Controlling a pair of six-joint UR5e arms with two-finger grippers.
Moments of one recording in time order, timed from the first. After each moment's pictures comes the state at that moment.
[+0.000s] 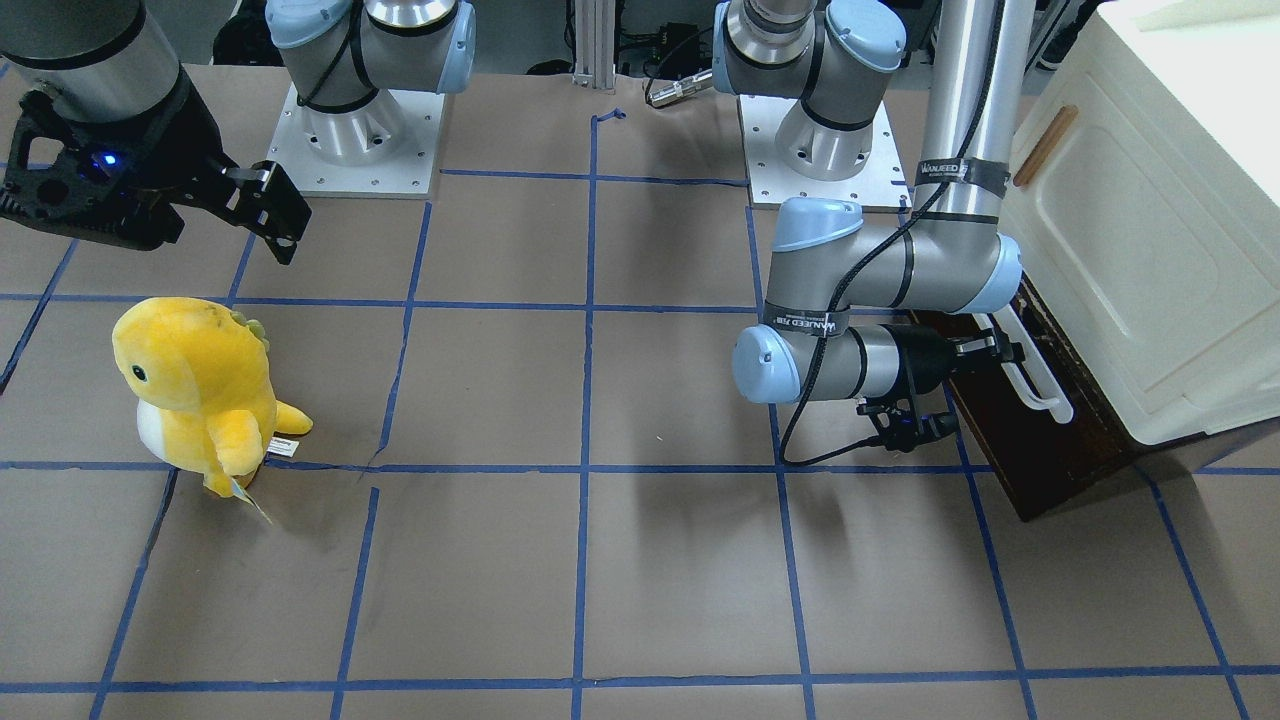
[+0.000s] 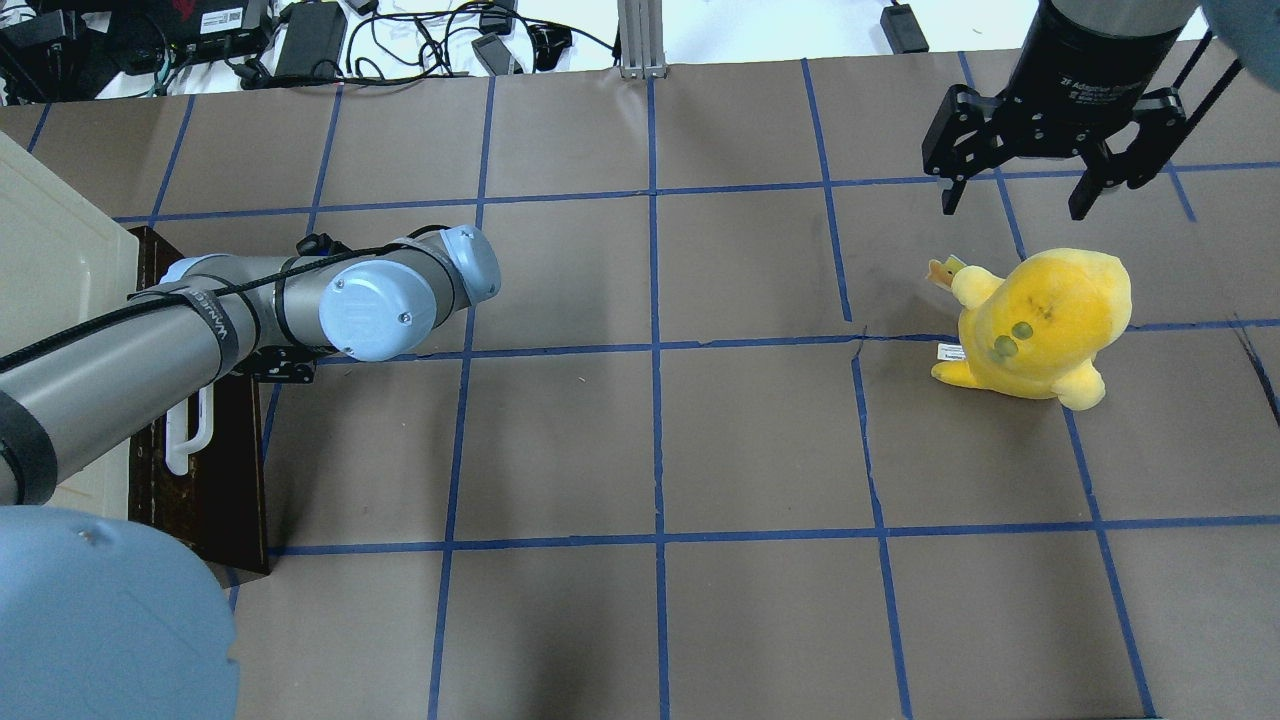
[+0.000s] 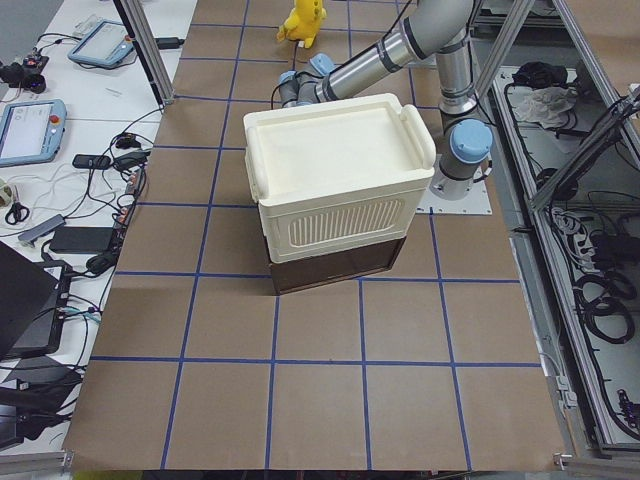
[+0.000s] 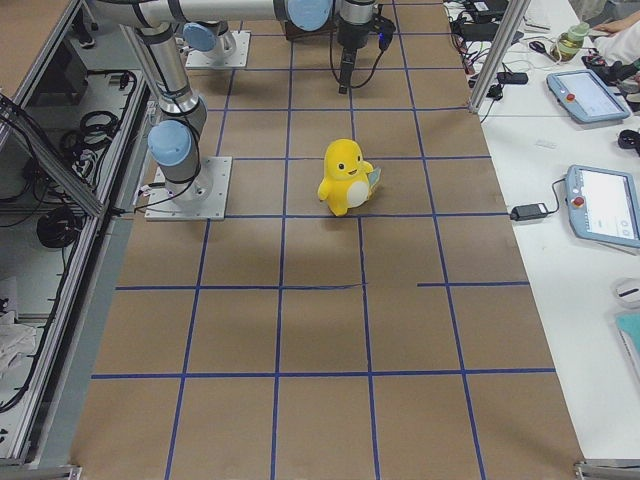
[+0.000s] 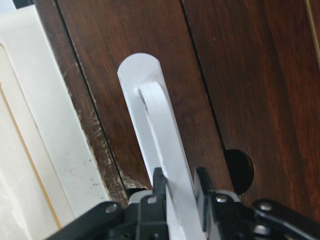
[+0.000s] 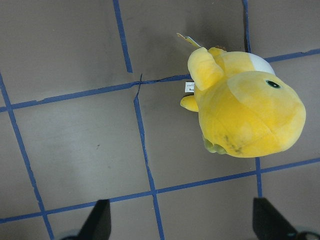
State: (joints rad) left arm -1.64 -2.01 -1.87 -1.65 2.80 -0.58; right arm 1.51 -1.53 1.48 -1.44 -1.63 0.11
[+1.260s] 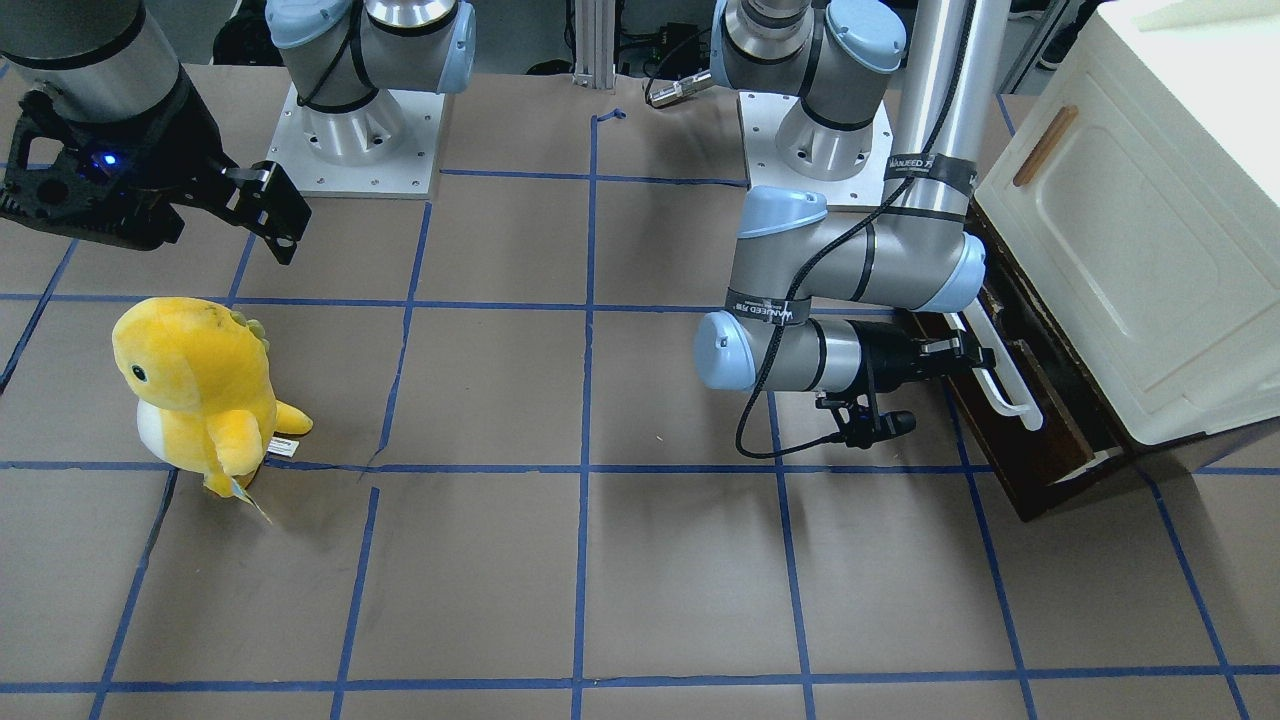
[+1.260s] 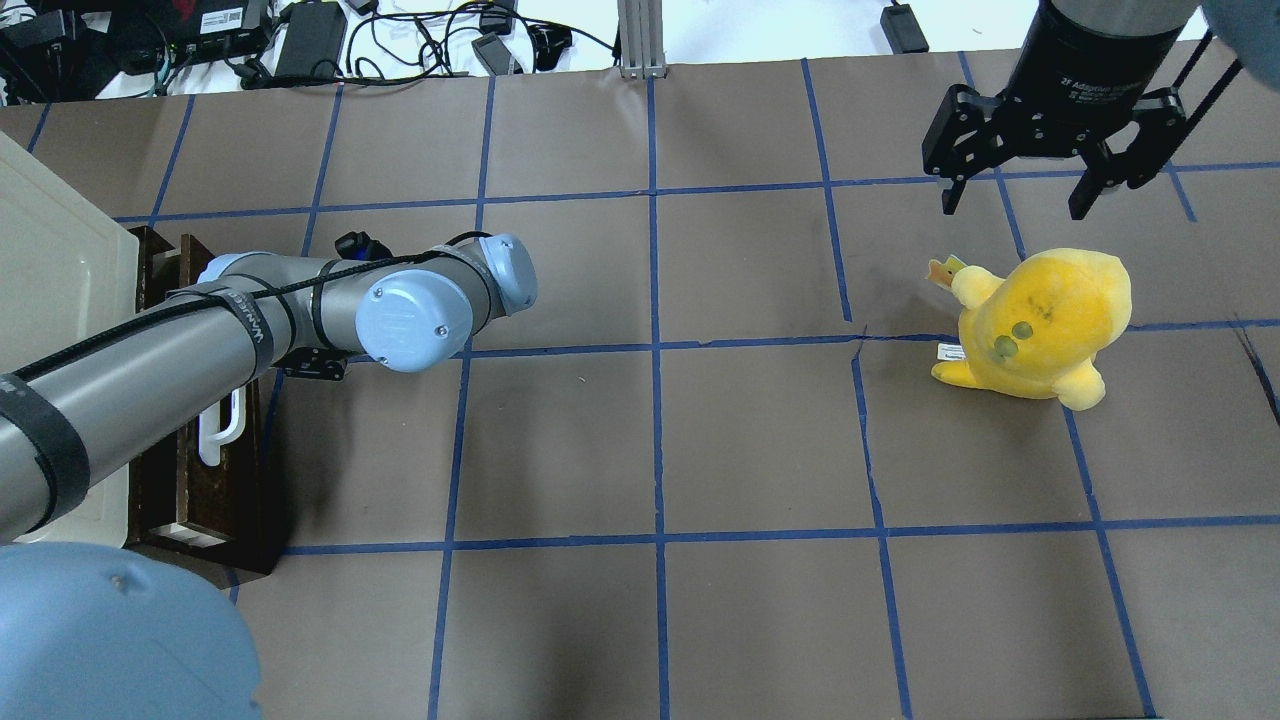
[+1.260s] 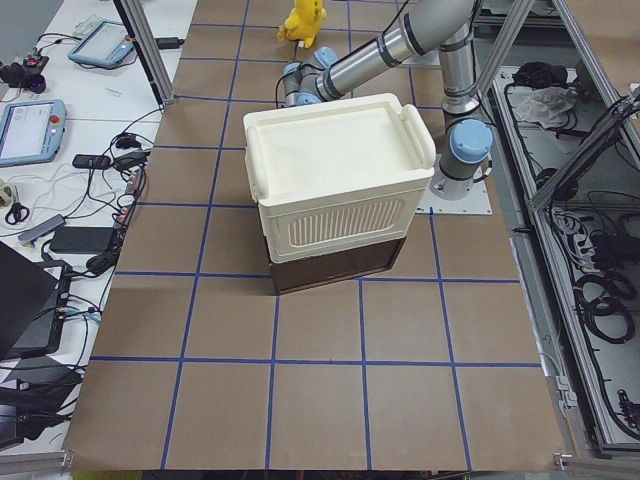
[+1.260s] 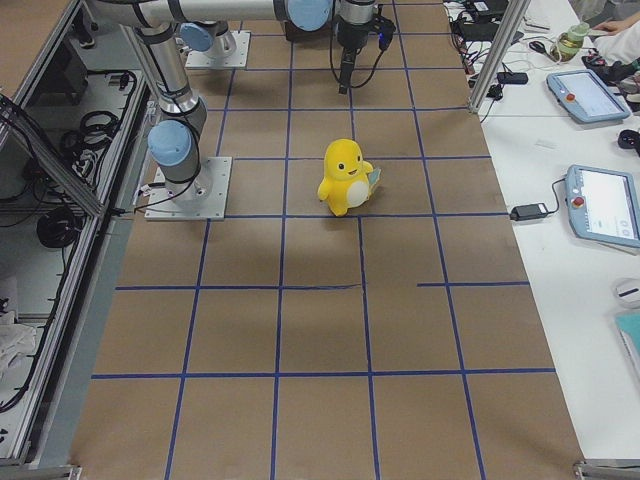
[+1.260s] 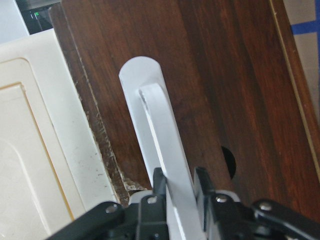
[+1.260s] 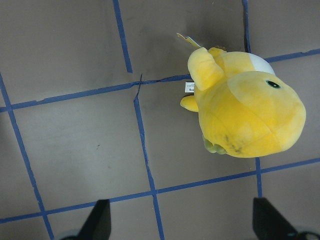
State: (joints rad) left arm -1.71 -2.01 -1.86 -1.65 2.80 -0.57; right arm 1.51 -1.53 1.48 -1.44 -1.63 0.11
